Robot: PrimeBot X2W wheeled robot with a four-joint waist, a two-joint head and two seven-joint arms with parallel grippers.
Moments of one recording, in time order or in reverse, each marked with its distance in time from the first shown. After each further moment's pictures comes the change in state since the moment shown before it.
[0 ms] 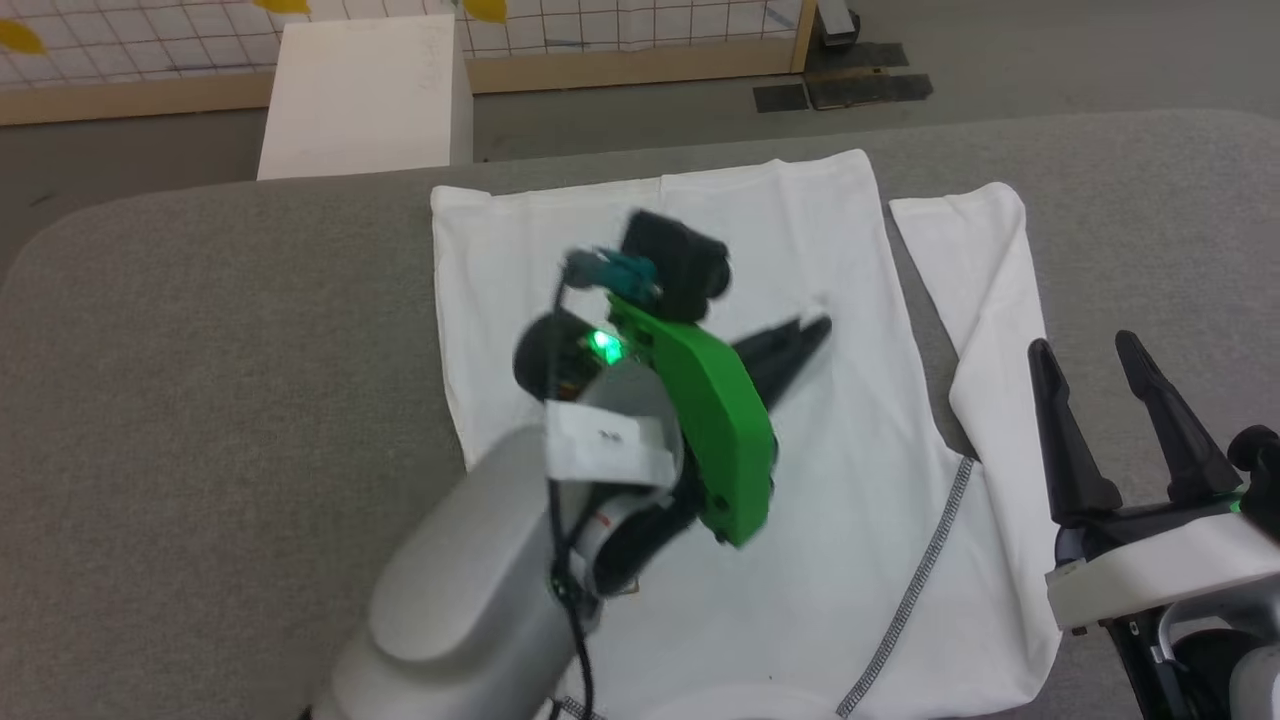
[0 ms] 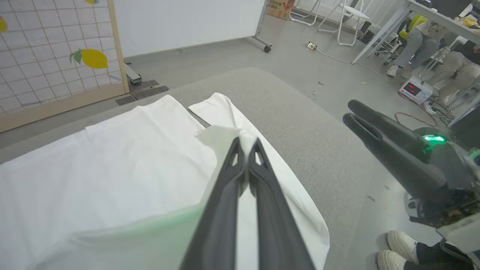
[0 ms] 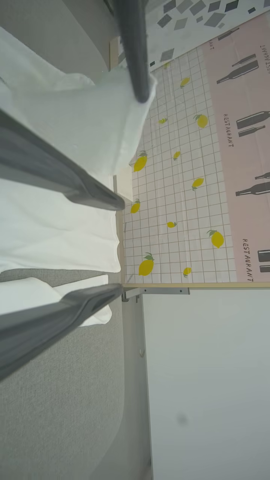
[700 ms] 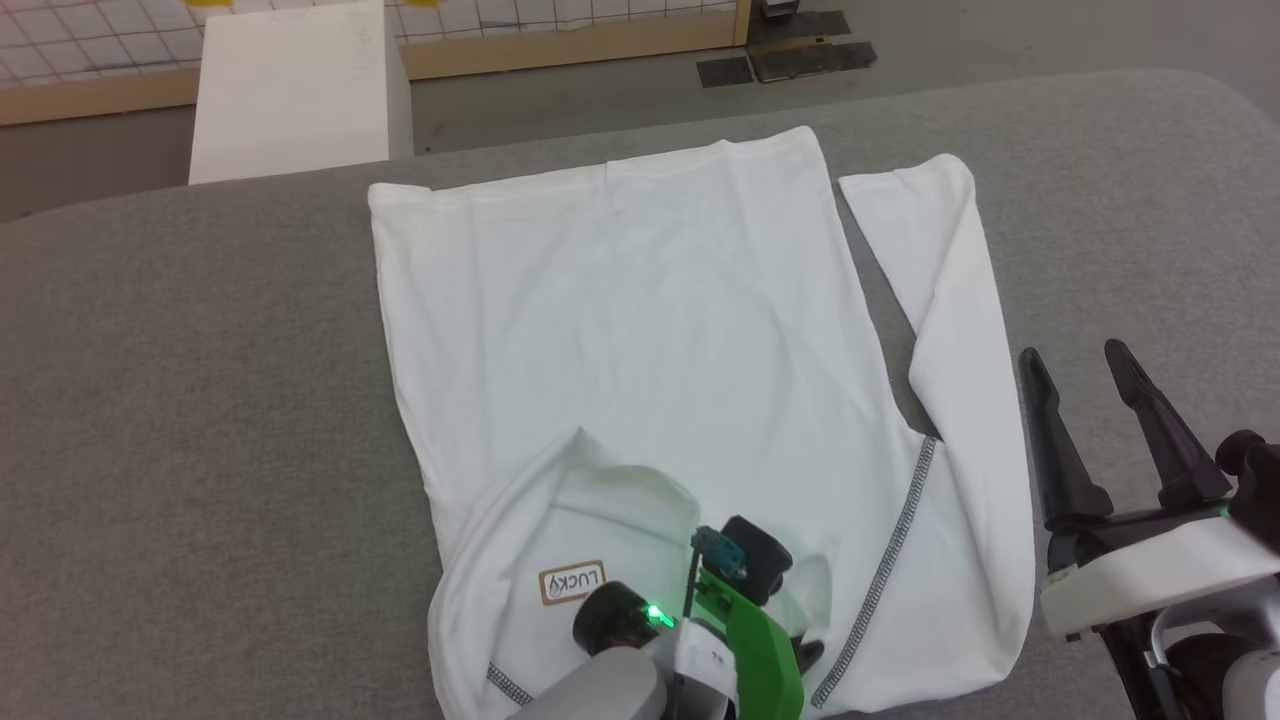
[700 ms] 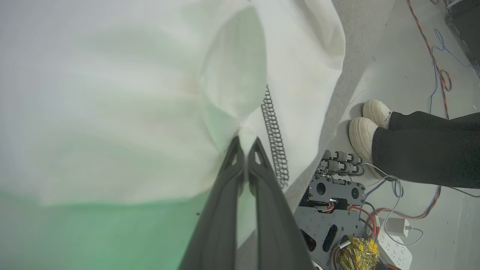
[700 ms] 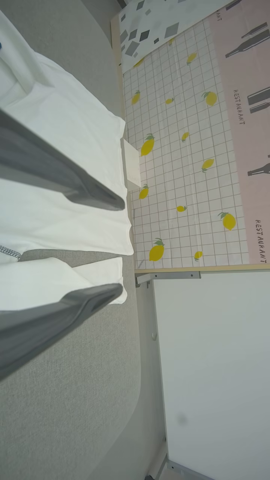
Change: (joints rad) left arm 0.205 -0.053 -0.299 0.431 0.029 -0.076 -0.105; right arm 0.007 -0.003 0.011 0.007 0.002 0.000 0.004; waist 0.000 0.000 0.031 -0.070
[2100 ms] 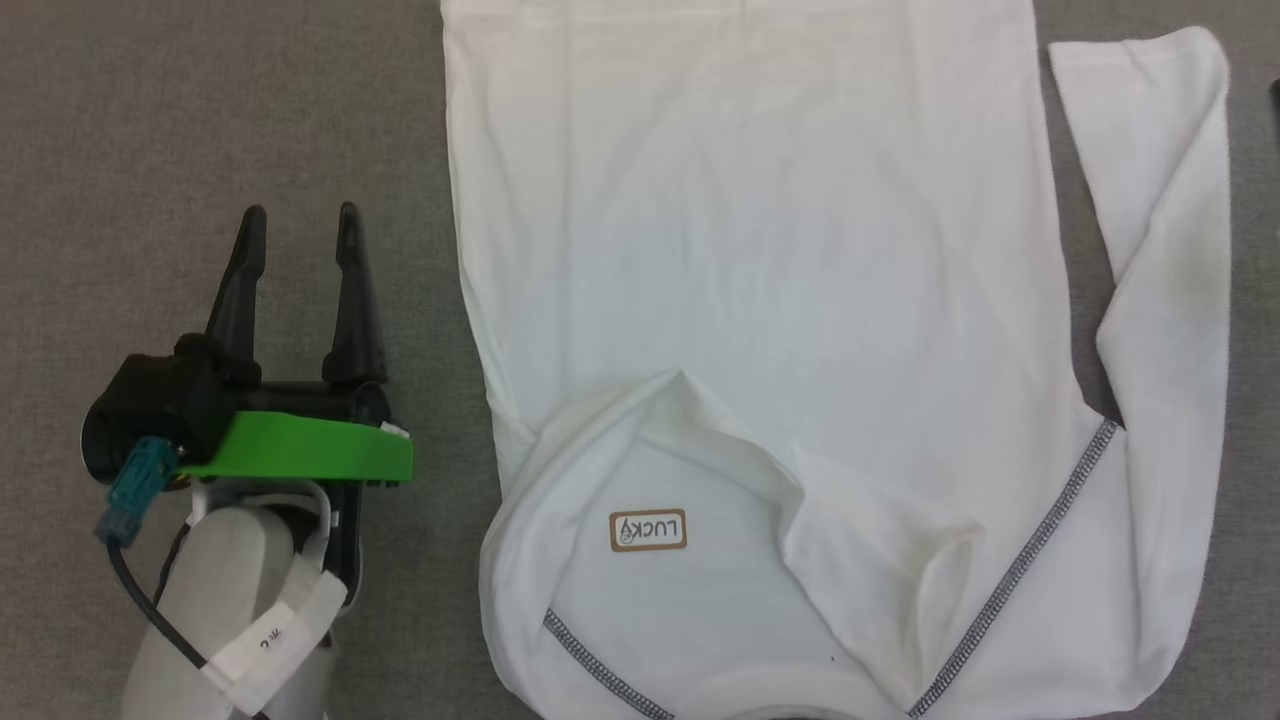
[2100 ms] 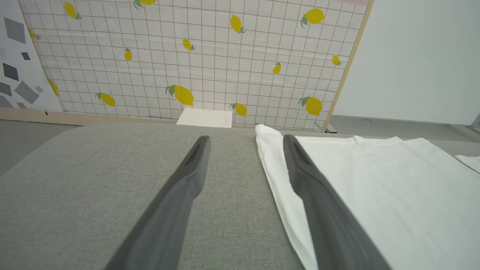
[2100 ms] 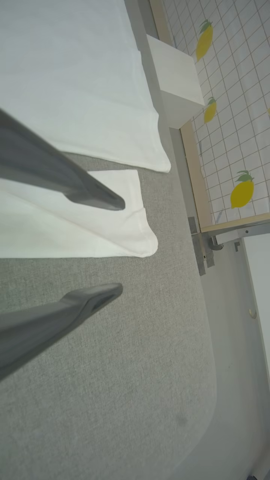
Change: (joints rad) left arm 0.091 0.187 0.768 -0.420 0.303 0.164 -0.651; right arm -0.709 -0.172 -0.306 0.644 -0.007 0.000 0.332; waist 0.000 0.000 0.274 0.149
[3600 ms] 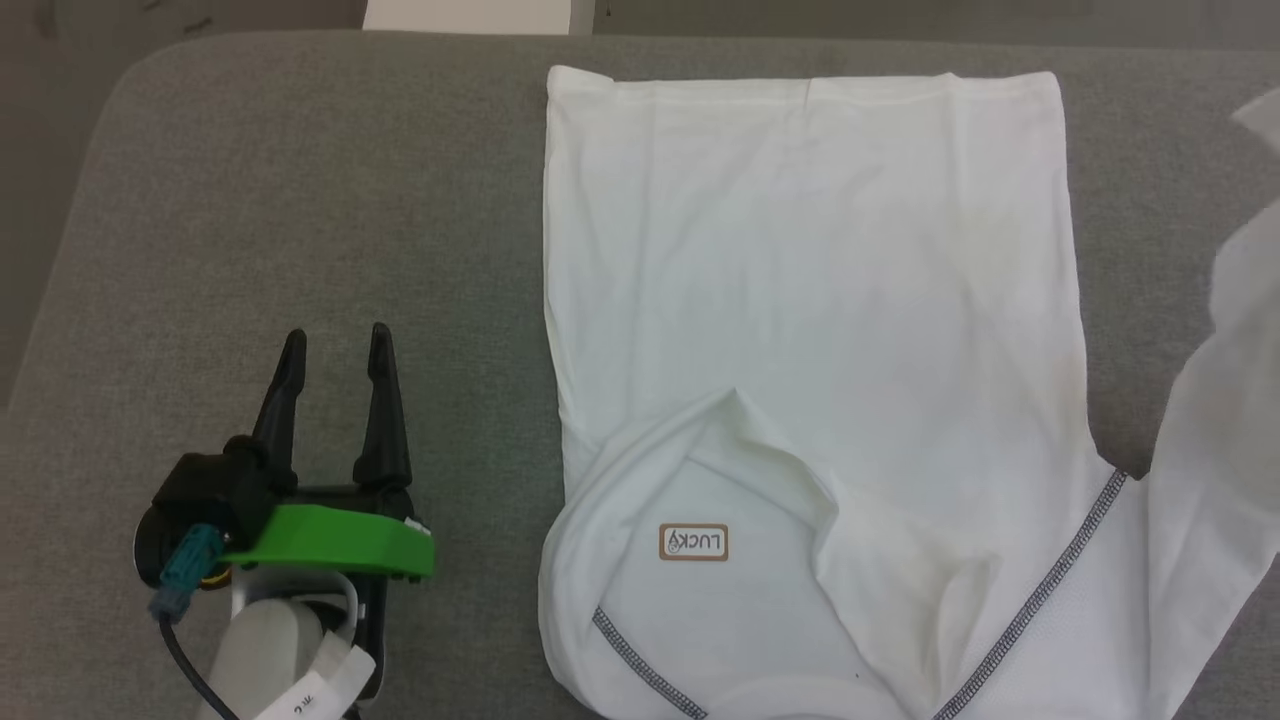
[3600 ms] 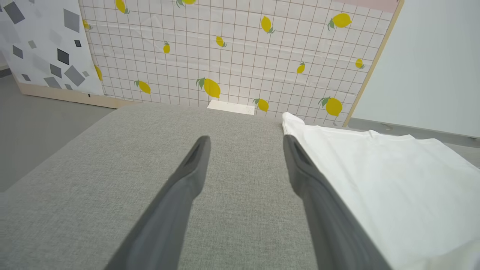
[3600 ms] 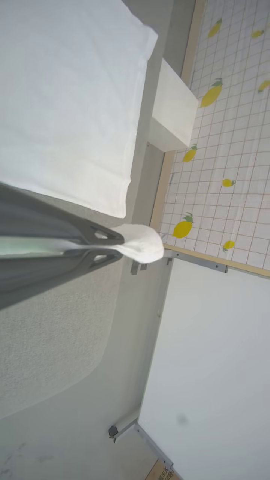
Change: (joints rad) left arm 0.138 -0.177 0.167 0.073 0.143 -0.153 0.000; right arm 0.279 -0.087 0.133 -0.681 -0.080 0.000 0.254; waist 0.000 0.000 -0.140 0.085
